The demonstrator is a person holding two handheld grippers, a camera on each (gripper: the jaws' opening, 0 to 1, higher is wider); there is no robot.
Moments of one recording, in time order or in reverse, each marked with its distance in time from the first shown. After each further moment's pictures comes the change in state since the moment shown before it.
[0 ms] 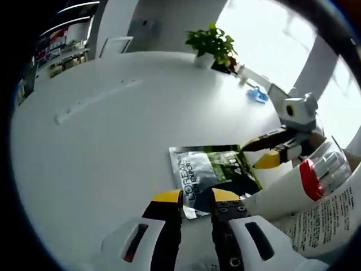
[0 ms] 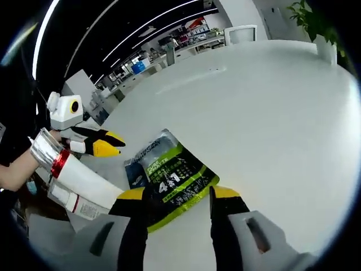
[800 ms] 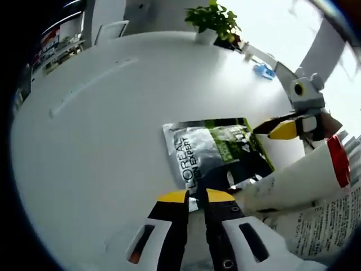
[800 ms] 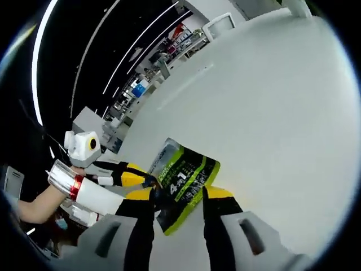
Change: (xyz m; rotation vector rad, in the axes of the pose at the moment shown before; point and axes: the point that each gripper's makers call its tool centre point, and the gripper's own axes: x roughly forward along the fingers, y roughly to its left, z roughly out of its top) left arm 0.017 0.000 -0.027 0.075 0.146 0.025; right arm -0.008 0.008 0.006 0.359 -0.129 0.168
